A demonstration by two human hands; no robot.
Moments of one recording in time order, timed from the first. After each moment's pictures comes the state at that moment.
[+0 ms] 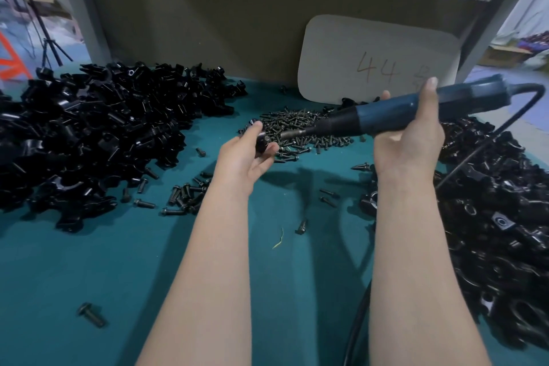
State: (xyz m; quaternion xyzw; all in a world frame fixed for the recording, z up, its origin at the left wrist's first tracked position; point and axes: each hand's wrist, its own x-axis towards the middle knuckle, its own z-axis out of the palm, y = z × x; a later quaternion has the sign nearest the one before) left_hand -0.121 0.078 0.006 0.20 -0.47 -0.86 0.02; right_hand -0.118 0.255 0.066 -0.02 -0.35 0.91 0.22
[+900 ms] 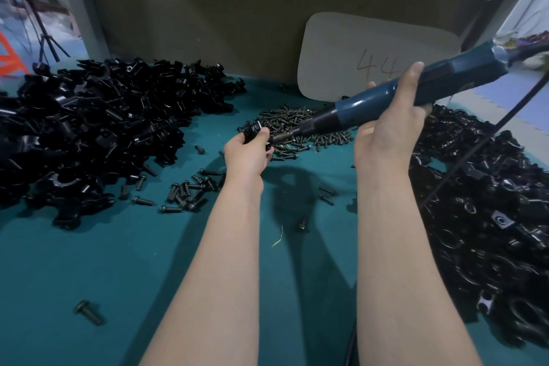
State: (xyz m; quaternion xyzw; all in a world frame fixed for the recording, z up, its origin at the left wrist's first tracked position) left_hand -0.124 0.098 0.004 0.22 -0.51 -0.82 0.12; right_hand -0.122 0.228 0.072 -0.01 -0.37 0.89 0.27
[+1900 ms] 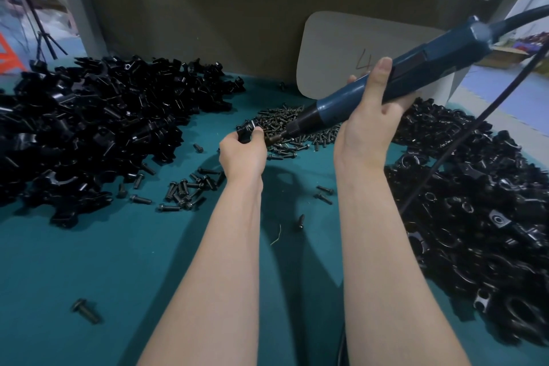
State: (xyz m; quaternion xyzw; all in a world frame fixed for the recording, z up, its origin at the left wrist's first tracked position) left_hand -0.129 0.099 -0.002 0.27 -0.57 -0.75 0.17; right_hand -0.118 0.204 0.069 0.04 -0.43 0.86 0.28
